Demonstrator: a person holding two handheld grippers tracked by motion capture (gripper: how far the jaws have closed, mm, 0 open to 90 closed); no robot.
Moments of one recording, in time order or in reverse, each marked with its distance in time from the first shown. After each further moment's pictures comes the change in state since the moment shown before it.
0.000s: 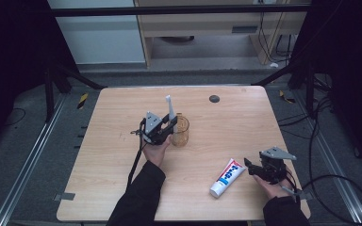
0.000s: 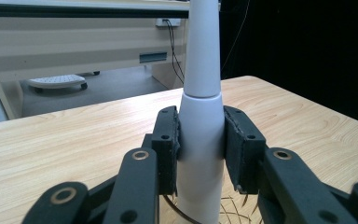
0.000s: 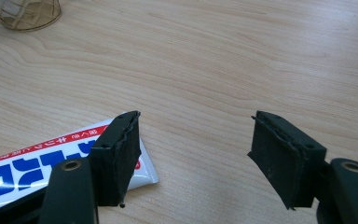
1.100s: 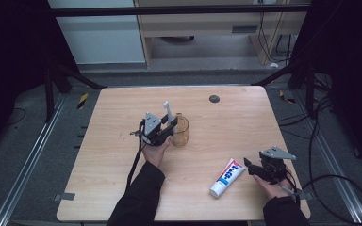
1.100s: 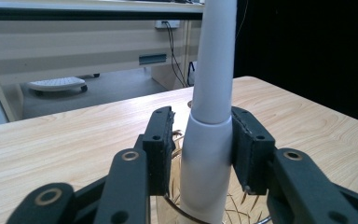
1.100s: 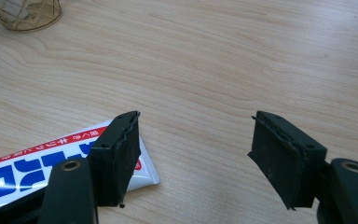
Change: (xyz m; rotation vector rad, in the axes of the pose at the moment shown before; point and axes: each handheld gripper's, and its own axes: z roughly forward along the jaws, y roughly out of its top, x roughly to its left) left arm 0.000 -0.001 -0.003 -0.008 -0.007 0.004; right arm 0.000 0.000 0.000 -0.003 -0.005 -0.007
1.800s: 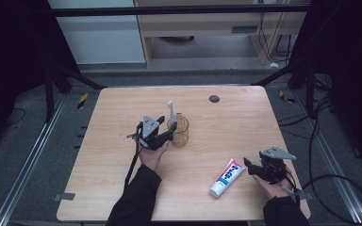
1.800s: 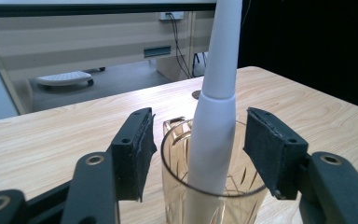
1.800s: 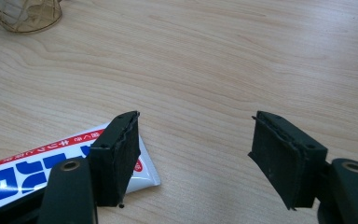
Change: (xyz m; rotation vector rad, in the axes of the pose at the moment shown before) left arm -0.002 0.001 -0.019 0.033 0.025 0.029; right arm 0.001 0.001 -0.001 -0.003 -0.004 0.003
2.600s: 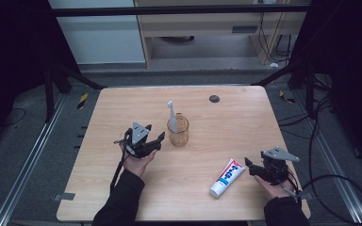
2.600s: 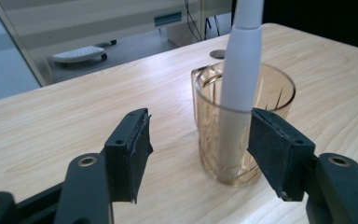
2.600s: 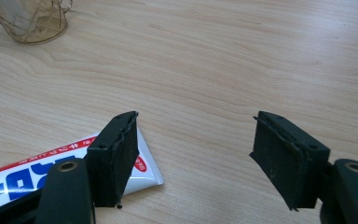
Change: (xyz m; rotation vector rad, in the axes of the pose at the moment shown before) left arm 0.021 -0.005 -0.043 0.156 0.042 0.069; right arm 0.001 0.002 -0.010 -0.026 -0.001 0.011
